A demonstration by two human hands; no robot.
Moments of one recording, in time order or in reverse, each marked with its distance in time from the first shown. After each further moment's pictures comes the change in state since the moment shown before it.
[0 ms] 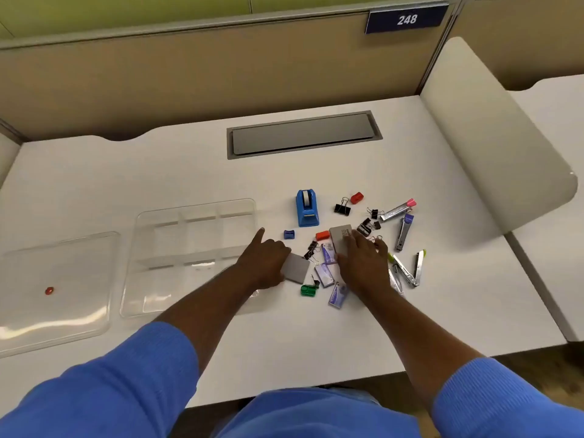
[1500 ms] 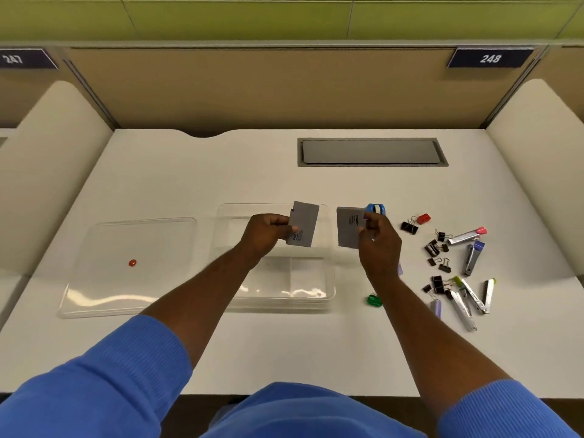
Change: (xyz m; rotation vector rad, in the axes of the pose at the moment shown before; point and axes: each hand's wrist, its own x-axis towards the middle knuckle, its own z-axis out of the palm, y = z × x) left_hand -0.105 -0.131 -0.016 -1.609 0.469 -0.449; right_hand 0.023 -0.163 -0.032 0.950 0.416 0.128
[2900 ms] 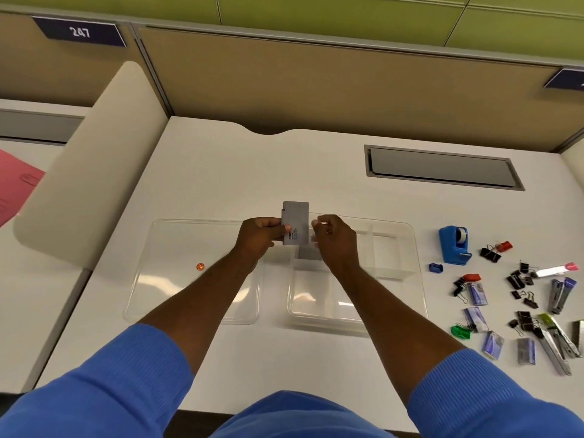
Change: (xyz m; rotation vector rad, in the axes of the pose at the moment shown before) left_hand 0.016 -0.054 -0.200 -0.150 0.113 -0.110; right_hand -0.056 -0.102 0.249 -0.026 -0.382 0.131
